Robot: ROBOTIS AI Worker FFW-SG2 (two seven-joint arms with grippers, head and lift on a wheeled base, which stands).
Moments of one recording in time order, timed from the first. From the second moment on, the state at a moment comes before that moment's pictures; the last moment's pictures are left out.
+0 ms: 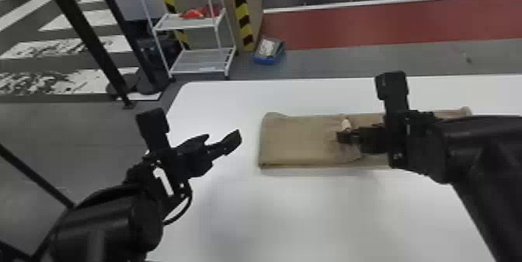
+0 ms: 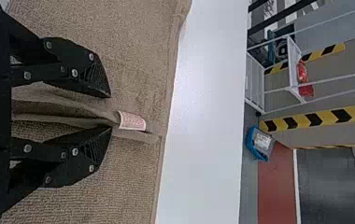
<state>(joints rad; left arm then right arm) 0.08 0.00 0.31 -1.96 0.17 0.80 -0.38 -0.41 0.00 0.26 -1.39 -0.20 0.95 0.18</state>
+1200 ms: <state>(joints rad) 0.09 0.00 0.34 -1.95 0.18 0.80 -0.39 -0.38 0.00 0.26 -1.44 -0.19 1.02 0.16</state>
